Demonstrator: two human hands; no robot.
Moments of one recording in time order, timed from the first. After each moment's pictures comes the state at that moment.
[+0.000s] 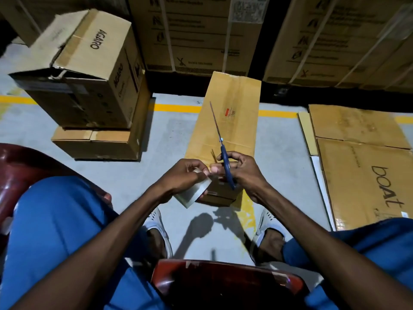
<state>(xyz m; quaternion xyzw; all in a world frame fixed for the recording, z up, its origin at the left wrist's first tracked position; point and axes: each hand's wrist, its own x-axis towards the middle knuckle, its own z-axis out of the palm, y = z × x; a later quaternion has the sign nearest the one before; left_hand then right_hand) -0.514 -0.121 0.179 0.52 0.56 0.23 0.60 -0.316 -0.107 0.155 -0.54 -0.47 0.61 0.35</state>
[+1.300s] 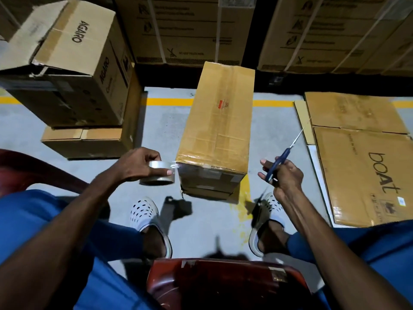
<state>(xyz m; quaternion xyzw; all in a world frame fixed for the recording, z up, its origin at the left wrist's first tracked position) -0.609 -0.071 0.143 0.72 0.58 0.08 0.37 -0.233 -0.118 0.128 -0.66 -0.08 0.49 0.56</state>
